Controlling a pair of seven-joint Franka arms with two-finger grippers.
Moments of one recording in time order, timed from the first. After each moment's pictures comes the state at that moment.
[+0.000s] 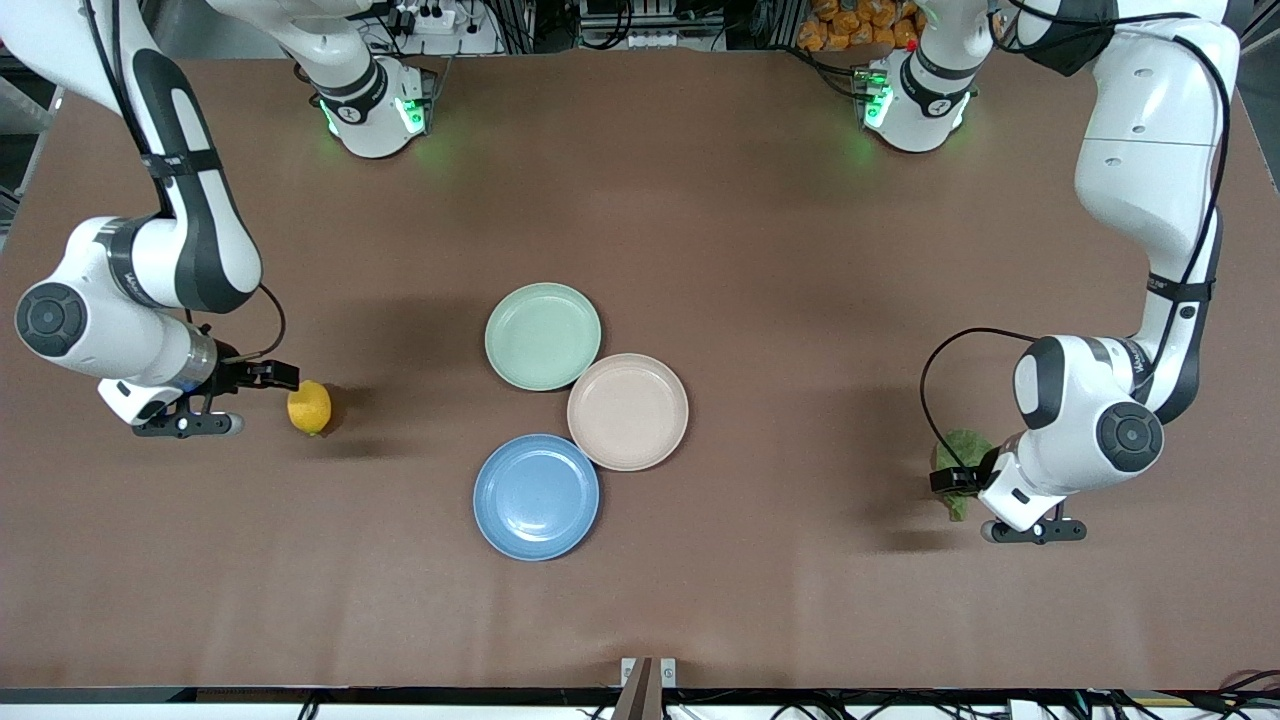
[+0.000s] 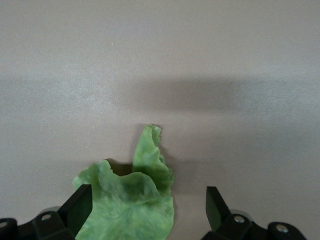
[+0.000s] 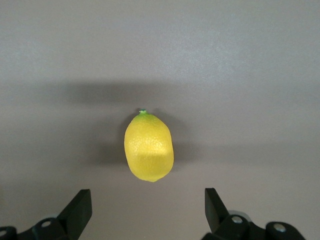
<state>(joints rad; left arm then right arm) 0.04 0.78 -0.11 -1.49 0.06 2.28 -0.10 0.02 0.33 -0.09 -1.97 0.02 2.19 -0.11</state>
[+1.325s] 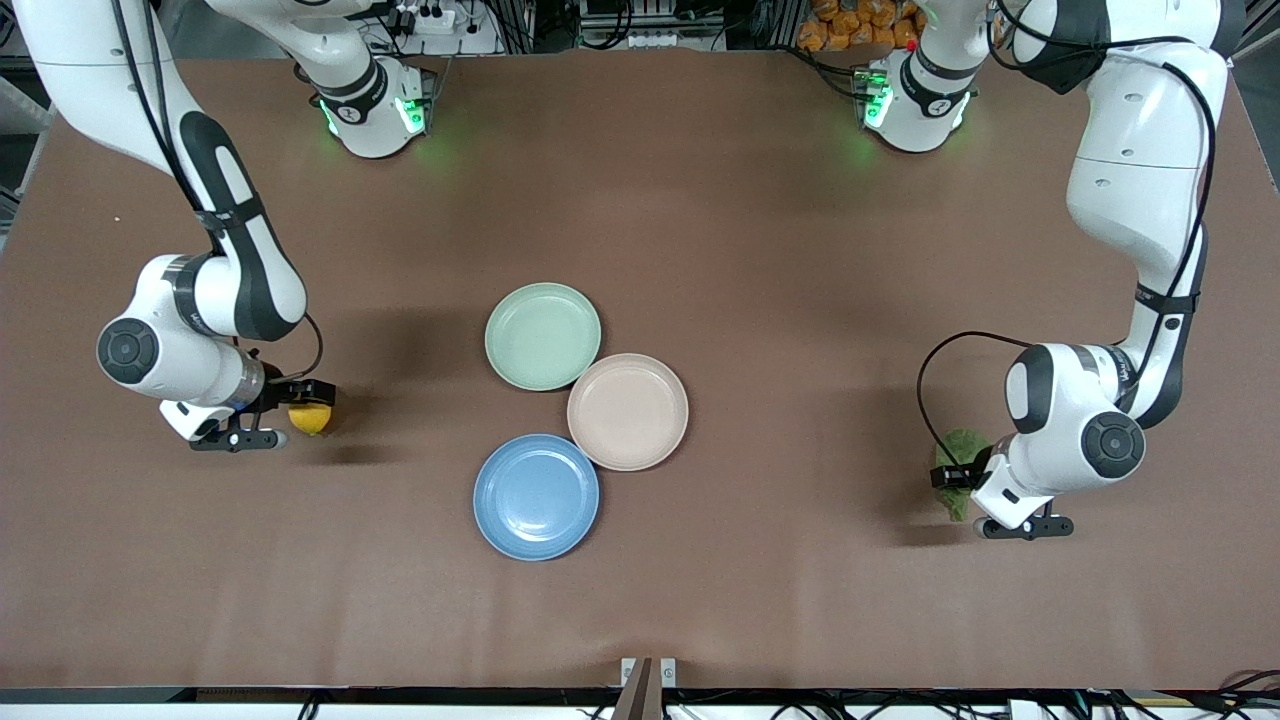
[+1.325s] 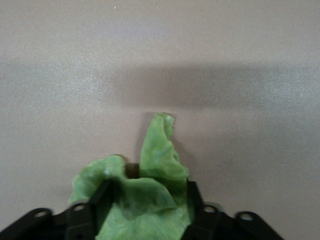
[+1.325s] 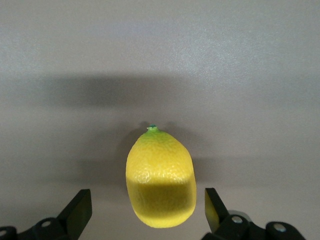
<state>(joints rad) 0.04 0.82 -0.10 -1.49 0.06 2.29 -0.10 0.04 0.46 -0.08 -1.99 0.06 2.33 -0.11</state>
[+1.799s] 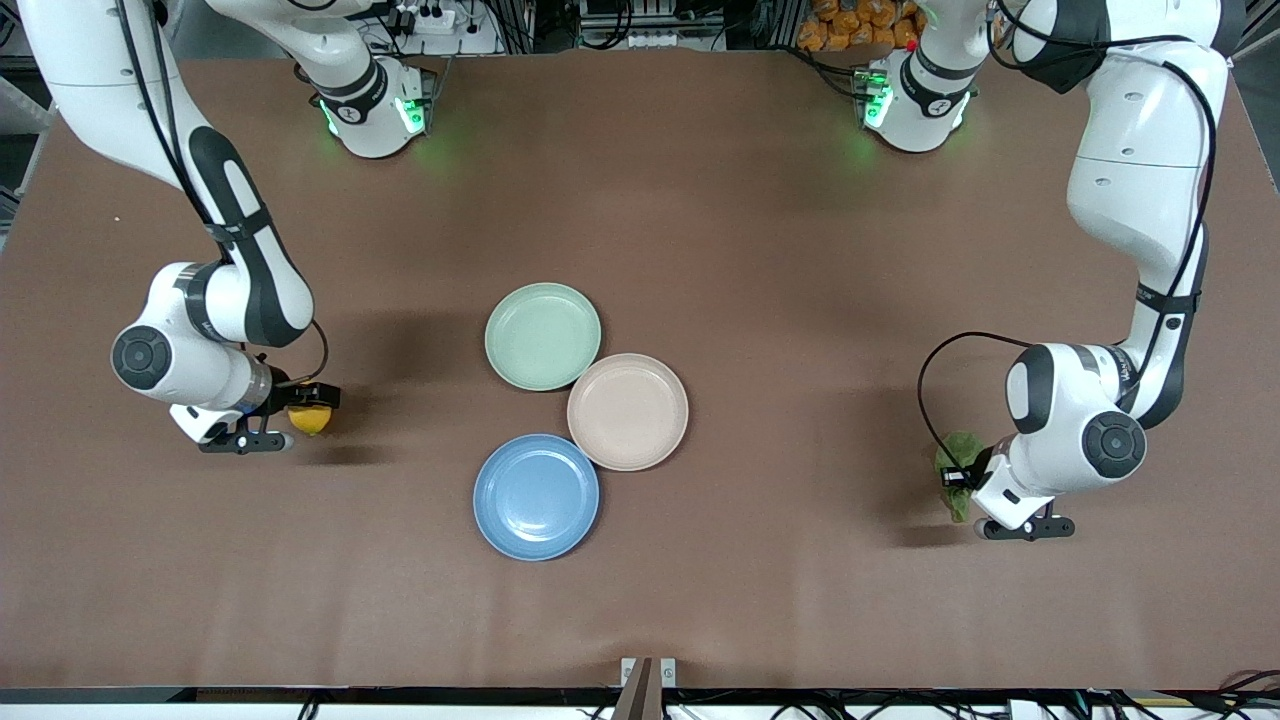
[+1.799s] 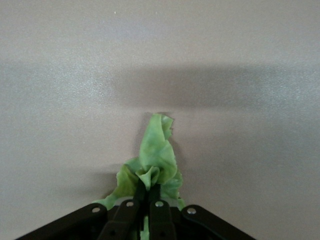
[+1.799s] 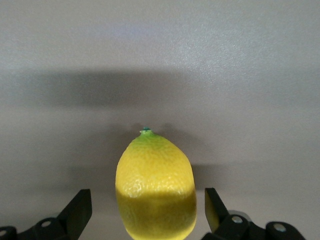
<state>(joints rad) 0.04 0.82 -0.10 -1.49 0.06 2.29 -0.10 0.04 0.50 -0.09 -1.99 0.06 2.37 -0.11</state>
